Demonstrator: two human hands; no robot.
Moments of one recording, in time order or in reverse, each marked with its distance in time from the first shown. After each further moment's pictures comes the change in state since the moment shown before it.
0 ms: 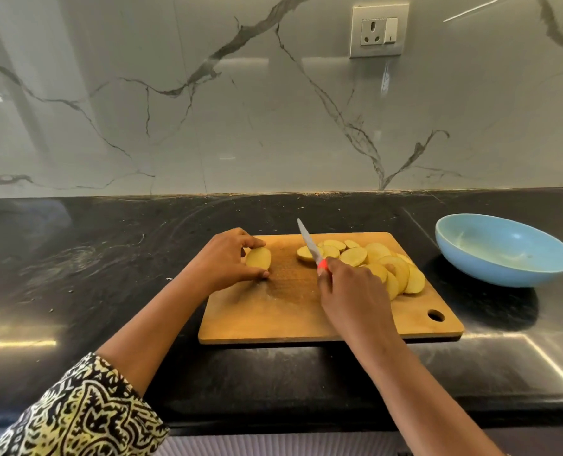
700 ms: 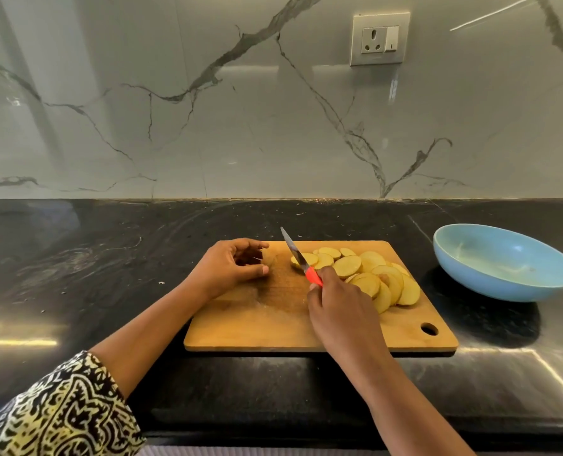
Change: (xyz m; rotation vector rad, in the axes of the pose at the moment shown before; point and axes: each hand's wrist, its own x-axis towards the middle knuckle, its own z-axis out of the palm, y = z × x) left_hand -0.001 0.007 0.015 -0.537 0.066 -0.073; right_hand -0.005 0.010 0.005 0.146 -0.029 -0.023
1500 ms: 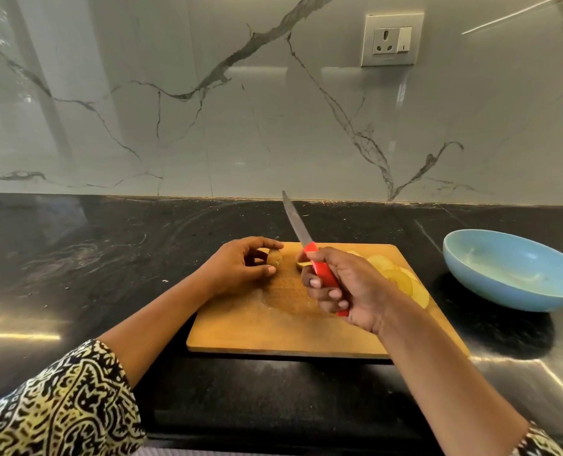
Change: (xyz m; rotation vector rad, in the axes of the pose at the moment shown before) left_hand 0.012 -0.005 0.000 0.137 -0.121 0.036; right_hand 0.043 0.005 -0.029 1.386 -0.704 0.439
